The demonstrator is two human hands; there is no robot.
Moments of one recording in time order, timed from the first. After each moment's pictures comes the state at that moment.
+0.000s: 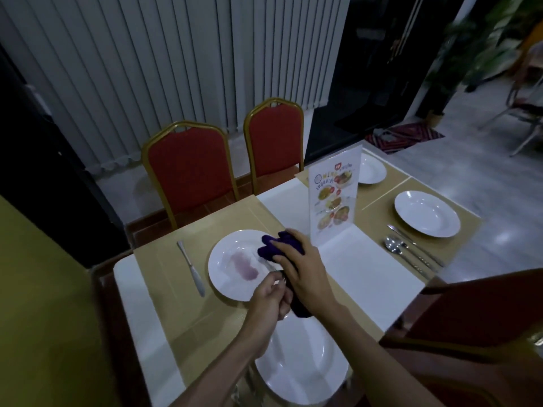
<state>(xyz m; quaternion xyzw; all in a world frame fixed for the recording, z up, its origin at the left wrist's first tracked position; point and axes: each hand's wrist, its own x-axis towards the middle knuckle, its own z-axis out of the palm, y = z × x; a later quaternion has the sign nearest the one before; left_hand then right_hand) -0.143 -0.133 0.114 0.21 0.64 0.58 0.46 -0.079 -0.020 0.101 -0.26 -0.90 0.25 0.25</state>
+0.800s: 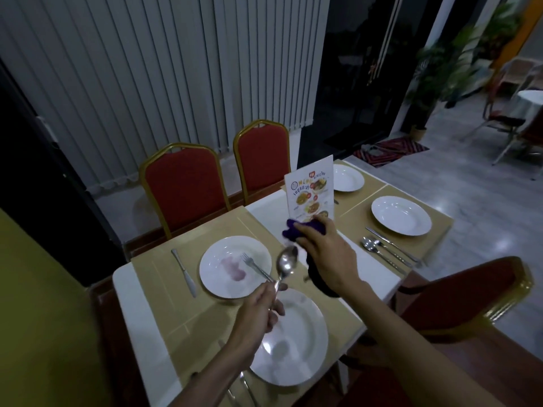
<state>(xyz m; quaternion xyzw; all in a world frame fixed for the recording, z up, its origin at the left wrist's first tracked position) -0.089 -0.171 0.149 0.24 0.67 0.54 0.44 0.002 0.004 0.166 -0.38 -0.88 0.15 0.24</state>
